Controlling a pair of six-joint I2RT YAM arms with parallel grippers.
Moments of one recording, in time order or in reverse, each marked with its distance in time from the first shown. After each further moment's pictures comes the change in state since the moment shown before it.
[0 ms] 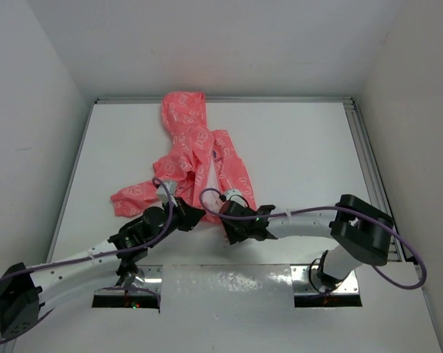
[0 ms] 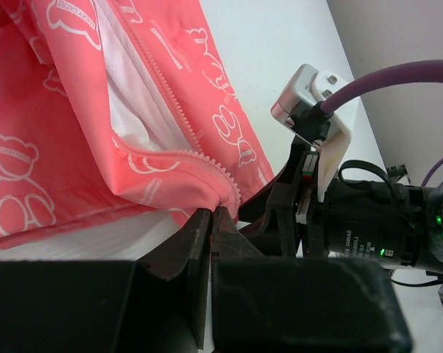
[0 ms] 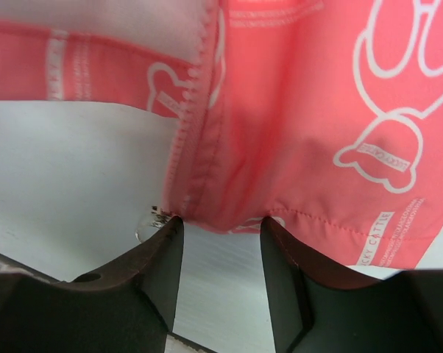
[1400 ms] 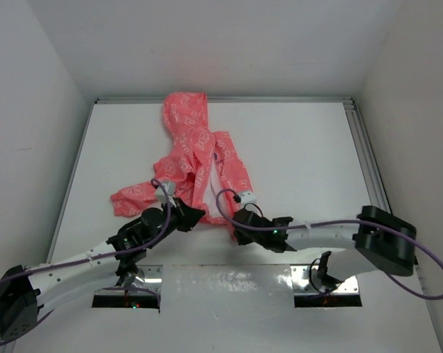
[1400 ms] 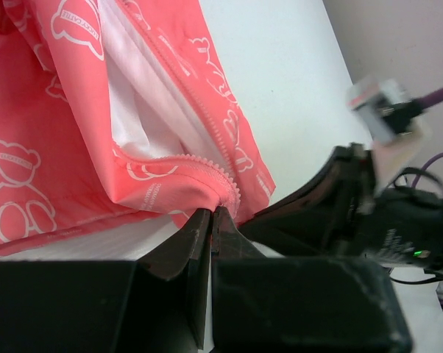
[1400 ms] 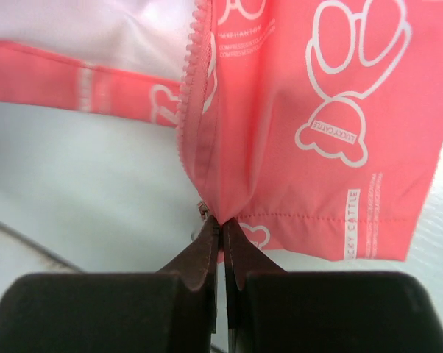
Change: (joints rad) left arm 0.000 -0.027 -0.011 -0.007 -0.003 0.000; right arm 0.048 -0.136 -0.171 0.200 0.094 0.140
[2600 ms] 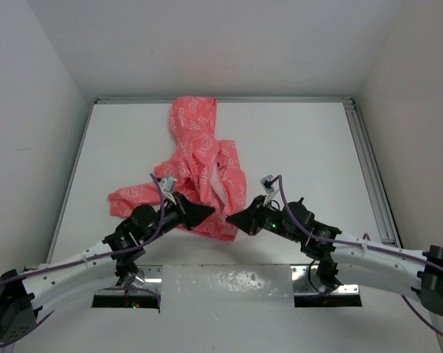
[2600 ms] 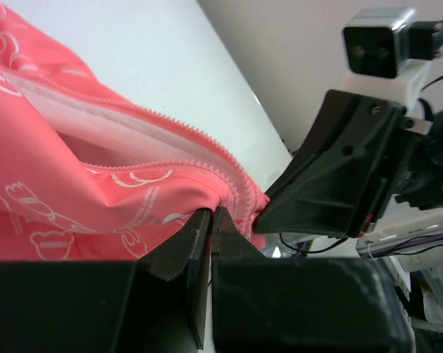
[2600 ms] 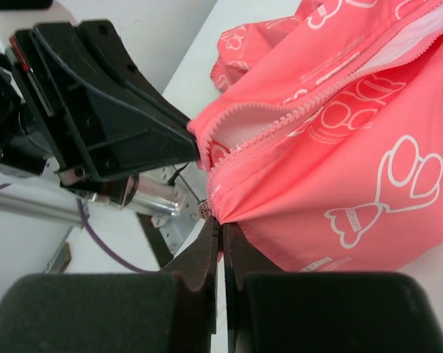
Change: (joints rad) left arm 0.000 -0.023 0.061 0.122 0.218 0.008; right arm -0.127 -0.577 -0.229 0.408 -0.325 0.006
